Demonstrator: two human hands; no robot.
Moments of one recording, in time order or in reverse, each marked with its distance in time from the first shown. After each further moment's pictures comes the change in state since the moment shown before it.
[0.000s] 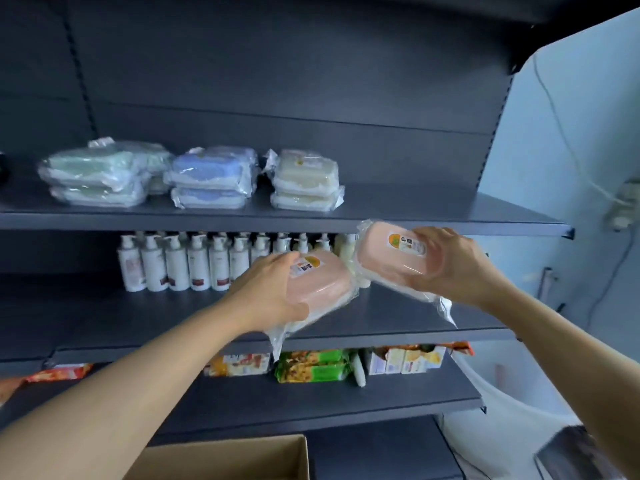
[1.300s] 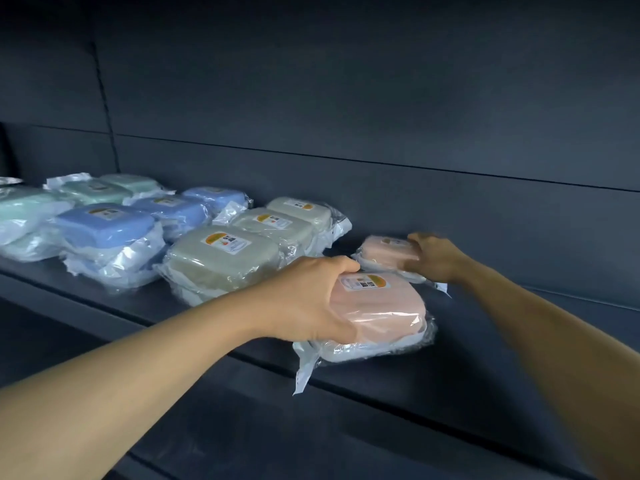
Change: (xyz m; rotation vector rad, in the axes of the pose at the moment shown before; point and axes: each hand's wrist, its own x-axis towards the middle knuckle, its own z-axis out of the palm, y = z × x) left_hand 0.318 0.105 0.010 -0.003 0.037 -0.189; right_hand 0.459 0.167 0.101 0.006 -0.347 -0.291
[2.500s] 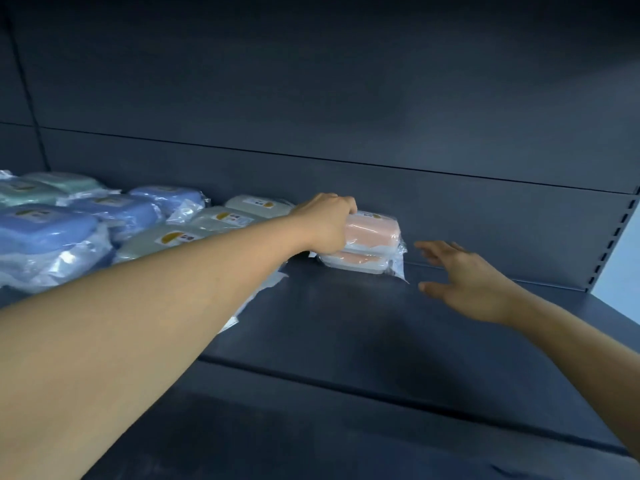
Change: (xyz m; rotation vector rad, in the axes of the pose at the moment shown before) left_hand 0.126 0.012 -0.004 0.261 0.112 0.053; right_hand -0.125 0.019 -0.035 0.052 0.118 -0.028
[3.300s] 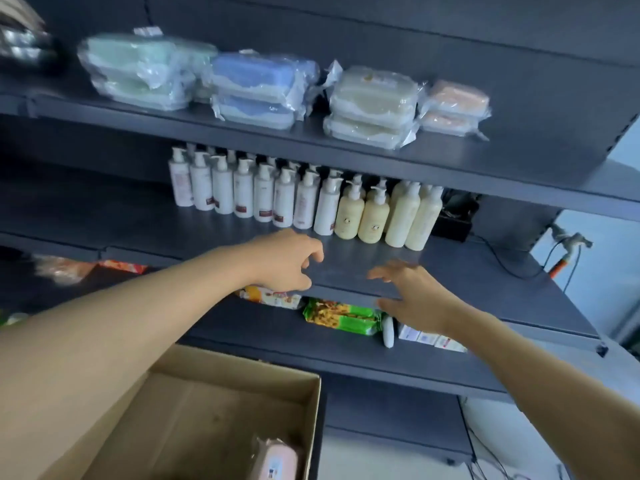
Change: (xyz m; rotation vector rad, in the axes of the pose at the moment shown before) left_hand -0.398 -0.177 0.028 -0.125 -0.513 0.053; right_hand -0.220 -0.293 0.200 -0.001 -0.311 0.027
